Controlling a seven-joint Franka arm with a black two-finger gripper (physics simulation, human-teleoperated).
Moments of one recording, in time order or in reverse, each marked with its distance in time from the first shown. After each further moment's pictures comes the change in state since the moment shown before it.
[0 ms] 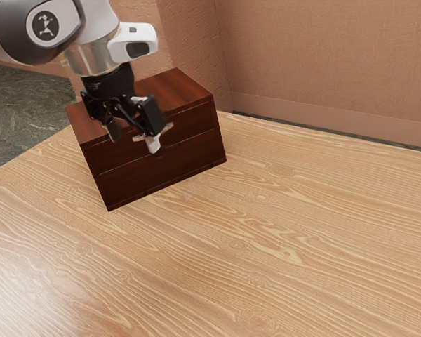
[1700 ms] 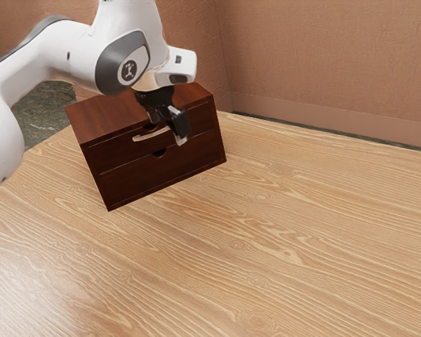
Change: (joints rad) arm 0.155 0.332 -0.085 0.156 0.174 0.325 0.337
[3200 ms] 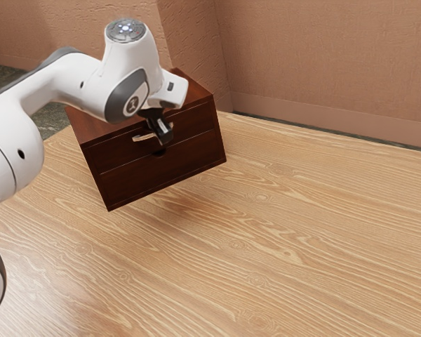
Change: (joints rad) arm 0.097 0.115 0.003 -0.019 0.123 0.263 0.182
